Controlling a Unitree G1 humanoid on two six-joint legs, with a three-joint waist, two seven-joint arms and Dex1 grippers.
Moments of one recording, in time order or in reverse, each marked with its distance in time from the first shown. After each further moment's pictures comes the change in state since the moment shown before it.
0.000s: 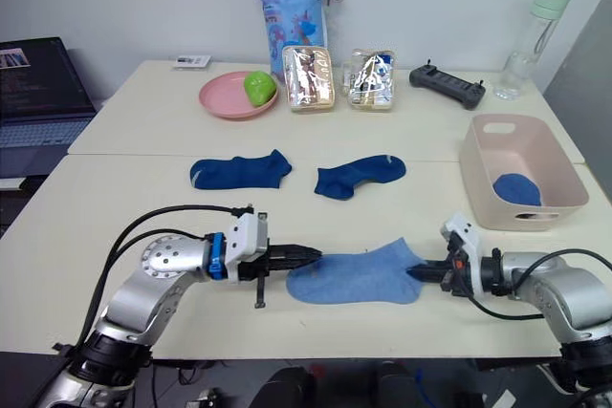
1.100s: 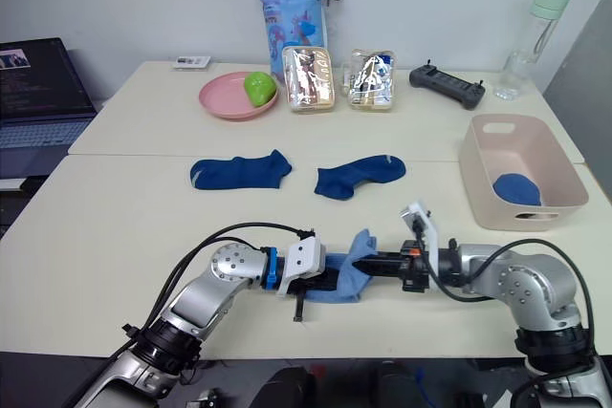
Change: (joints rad) left arm -0.032 -0.109 -0.158 0.136 0.157 0.065 0.018; right arm -0.118 0.290 -0.006 -0.154 0.298 0.291 -0.247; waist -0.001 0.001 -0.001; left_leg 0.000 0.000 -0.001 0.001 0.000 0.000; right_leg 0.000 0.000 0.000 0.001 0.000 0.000
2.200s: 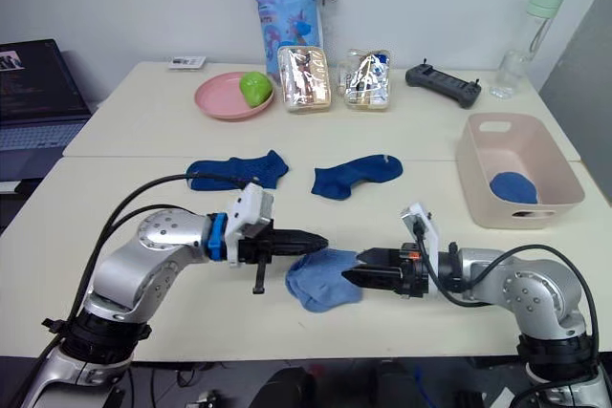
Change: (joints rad) left arm -0.036 0.162 0.172 -0.262 -0.264 0.229 -0.027; right arm 0.061 -0.049 -0.088 -0.067 0.092 0.038 -0.084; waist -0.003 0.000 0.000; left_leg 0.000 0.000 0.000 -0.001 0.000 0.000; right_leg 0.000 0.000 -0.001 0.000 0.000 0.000
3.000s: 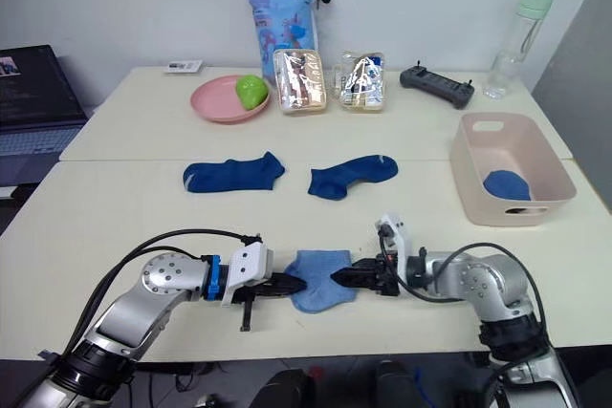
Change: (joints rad) left arm 0.175 0.083 -0.051 0.144 0.197 -0.248 0.028; right arm -0.130 0.228 0.169 0.260 -0.153 0.043 -0.085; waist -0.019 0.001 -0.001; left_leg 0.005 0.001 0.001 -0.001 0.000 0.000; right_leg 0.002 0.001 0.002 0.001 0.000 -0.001
